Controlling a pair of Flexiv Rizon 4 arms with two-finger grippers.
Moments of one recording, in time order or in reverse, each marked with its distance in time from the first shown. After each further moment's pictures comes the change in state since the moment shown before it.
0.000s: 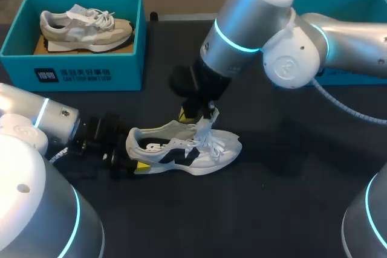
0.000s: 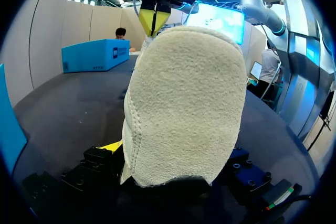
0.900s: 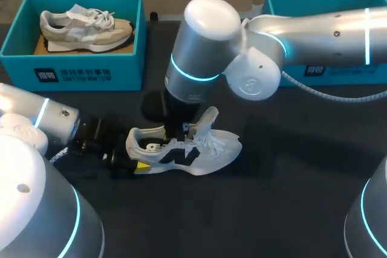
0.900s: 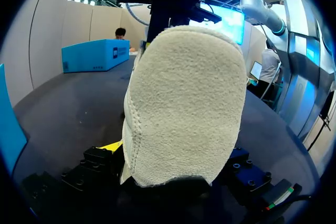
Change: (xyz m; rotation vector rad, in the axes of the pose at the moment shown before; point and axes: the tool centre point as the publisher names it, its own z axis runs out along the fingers) left arm 0.000 0.000 0.000 0.000 0.000 0.000; right arm 0.011 0.018 0.059 0.163 -0.028 0.036
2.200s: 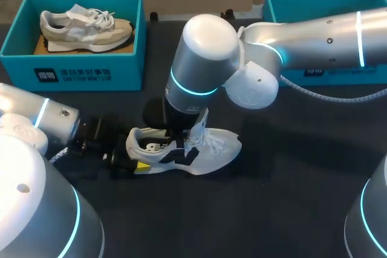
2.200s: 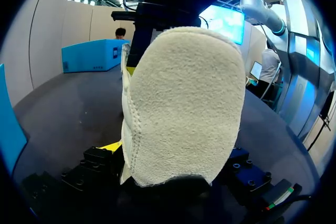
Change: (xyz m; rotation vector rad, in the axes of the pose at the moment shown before) left arm 0.000 0.000 0.000 0.000 0.000 0.000; right arm -0.008 -0.010 0.024 0.020 -0.067 0.028
